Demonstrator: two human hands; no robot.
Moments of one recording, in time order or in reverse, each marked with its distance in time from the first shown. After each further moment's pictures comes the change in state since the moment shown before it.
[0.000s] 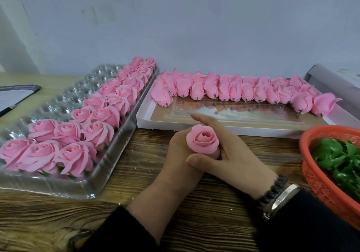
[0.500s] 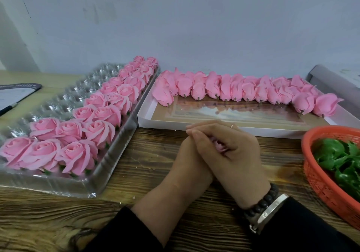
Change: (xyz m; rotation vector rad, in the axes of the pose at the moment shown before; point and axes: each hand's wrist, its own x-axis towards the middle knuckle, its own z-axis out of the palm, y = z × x) left_hand -0.003 -0.005 0.011 -0.116 -0.075 -0.019; right_hand -0.003 -0.014 0.023 -0.068 0.457 -0.254
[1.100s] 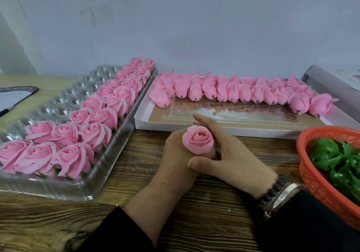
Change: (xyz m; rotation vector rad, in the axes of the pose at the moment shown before) left_hand 0.004 0.000 -0.013 0.133 0.139 0.004; right_hand 0.010 0.022 -0.020 0.163 -0.477 0.335
